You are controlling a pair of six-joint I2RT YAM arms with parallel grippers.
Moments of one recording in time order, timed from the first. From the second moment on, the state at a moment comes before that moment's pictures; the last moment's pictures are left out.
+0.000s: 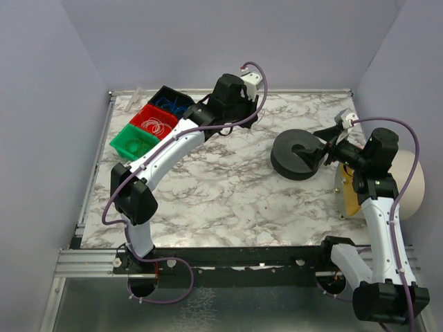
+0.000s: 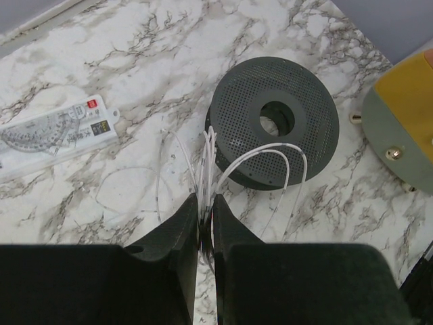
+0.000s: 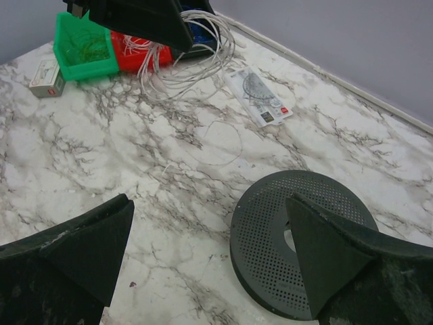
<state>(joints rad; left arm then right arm) -0.70 1.83 1.87 -0.49 0.15 -0.15 -0.13 0.87 0.88 -0.23 -0.90 -0.19</state>
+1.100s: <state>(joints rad) -0.71 1.80 1.75 -0.46 0.24 -0.10 -0.12 1.09 0.94 -0.16 -0.90 0.03</state>
